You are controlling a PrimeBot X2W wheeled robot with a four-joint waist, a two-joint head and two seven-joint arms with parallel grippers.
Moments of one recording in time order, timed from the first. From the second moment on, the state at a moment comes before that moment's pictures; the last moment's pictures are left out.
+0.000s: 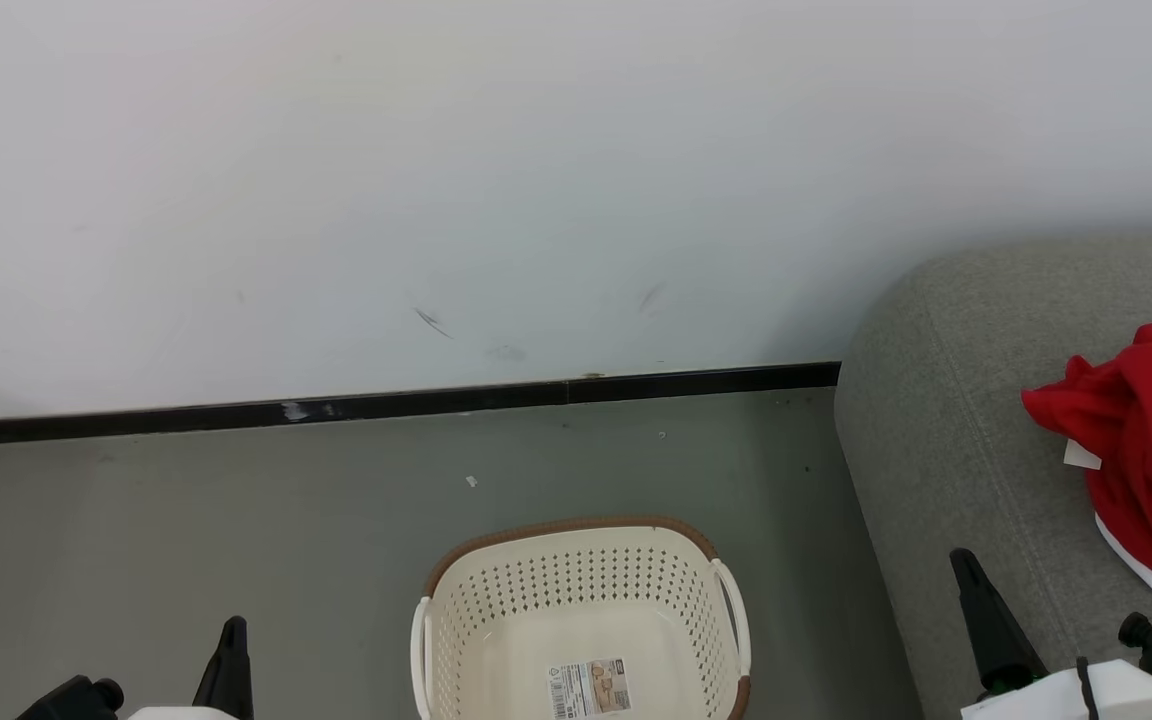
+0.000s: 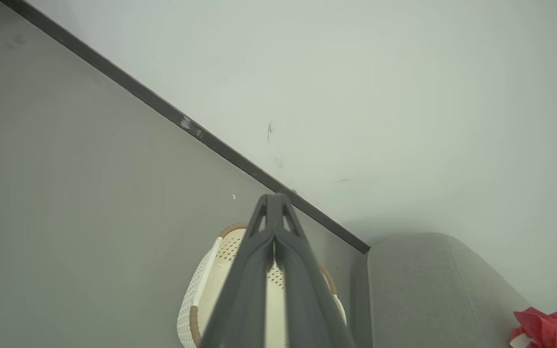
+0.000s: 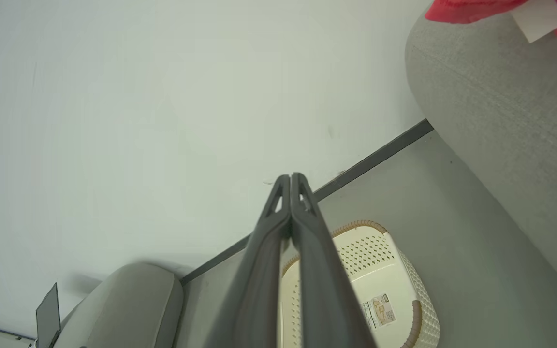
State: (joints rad) left arm 0.05 0.10 -0.11 0.17 -0.96 0.14 -0.10; right arm 0.09 -0.06 0.02 0.11 0.77 0.12 -0.15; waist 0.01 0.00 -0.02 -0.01
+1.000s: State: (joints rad) left arm 0.00 0.07 -0.01 0.18 -1.30 0.03 0.01; right arm 0.01 -0.10 0.02 0.19 1.28 0.12 -0.07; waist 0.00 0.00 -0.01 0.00
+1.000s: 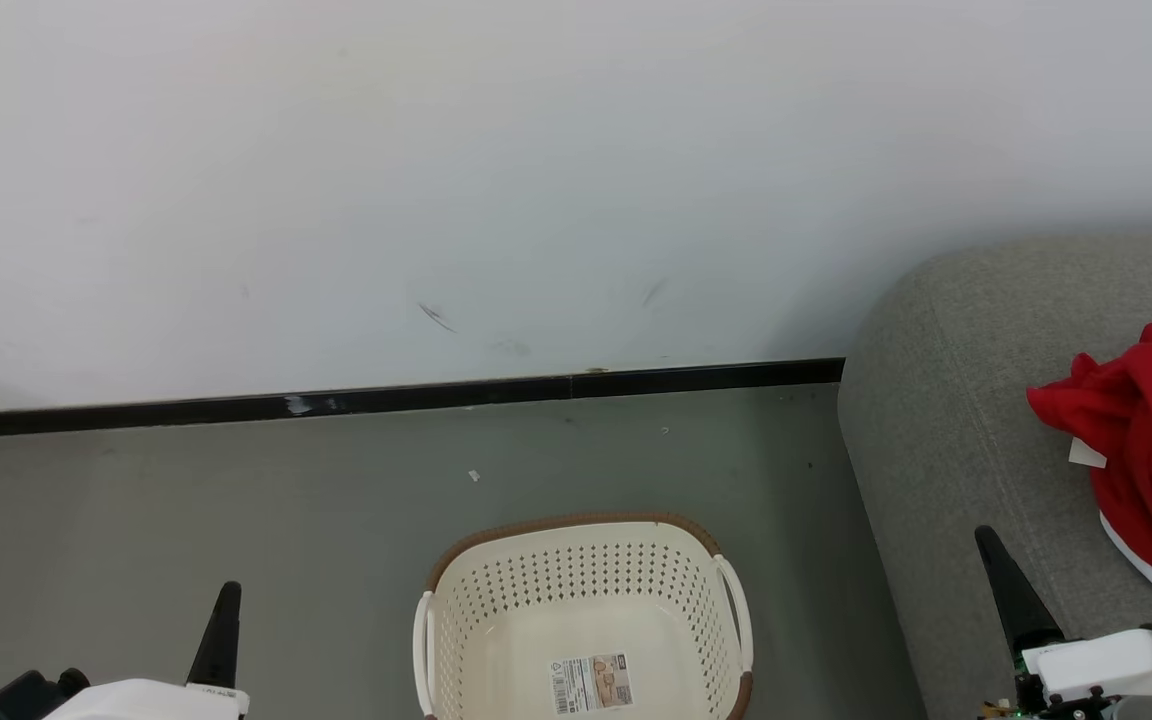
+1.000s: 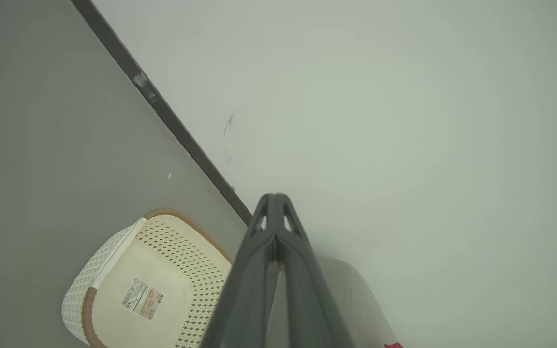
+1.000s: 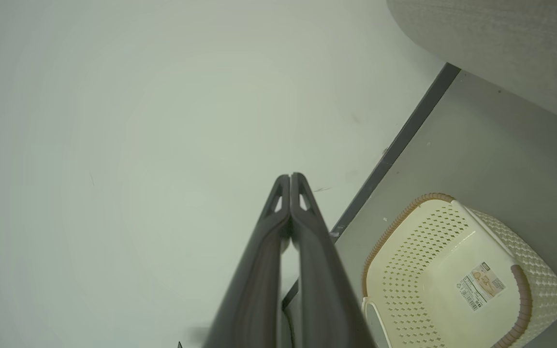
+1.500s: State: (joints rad) left arm -0.02 0.05 0.04 0.20 -1.48 -0.02 0.06; right arm -0.03 -0.12 0.02 0.22 1.53 0.12 -0.03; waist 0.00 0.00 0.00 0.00
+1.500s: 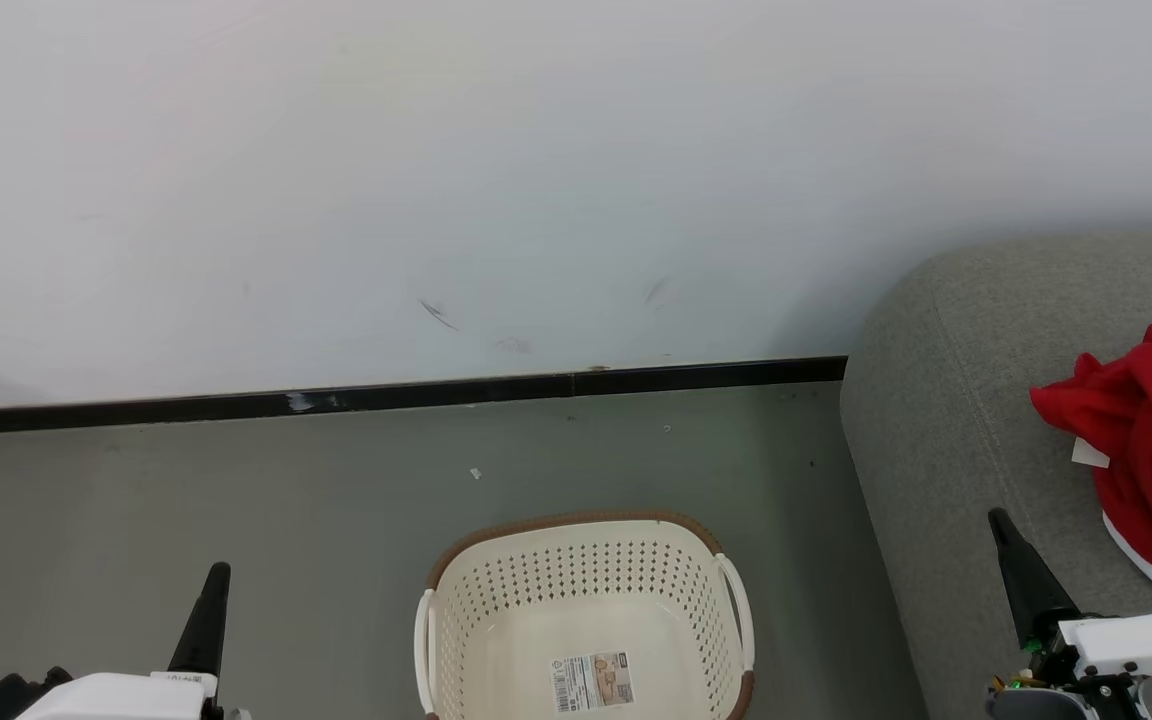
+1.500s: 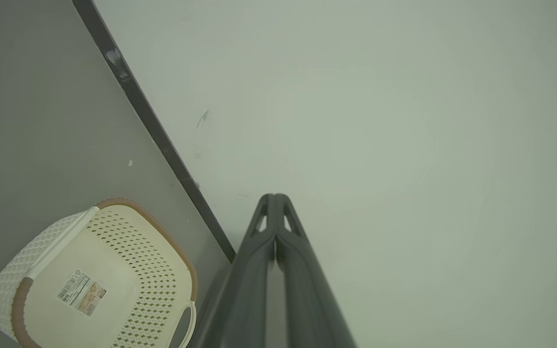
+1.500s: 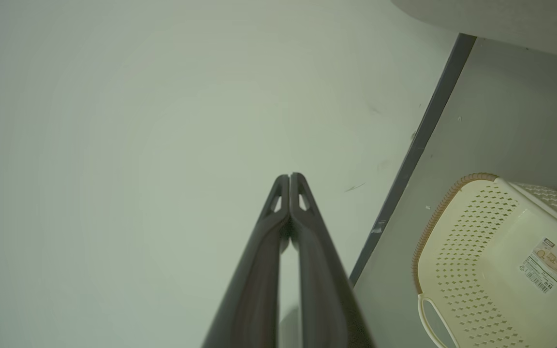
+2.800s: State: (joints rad) left arm -0.05 0.04 0.07 0.21 -1.60 -0.07 0.10; right arm -0.07 -0.14 0.01 0.26 1.73 0.12 -0.01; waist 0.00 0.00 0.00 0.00
